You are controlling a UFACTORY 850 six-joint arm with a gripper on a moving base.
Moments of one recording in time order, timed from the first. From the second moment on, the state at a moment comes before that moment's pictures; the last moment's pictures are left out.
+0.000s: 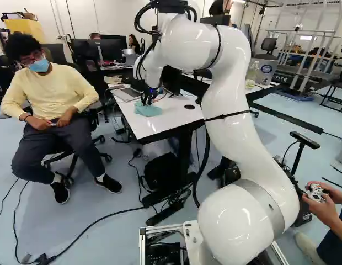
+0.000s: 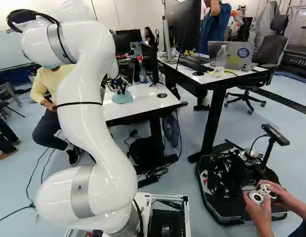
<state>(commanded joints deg) 16.5 -38.0 -88.7 6.1 -19.6 0.0</state>
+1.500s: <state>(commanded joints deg) 11.7 -38.6 -89.6 6.1 -19.6 0.0</state>
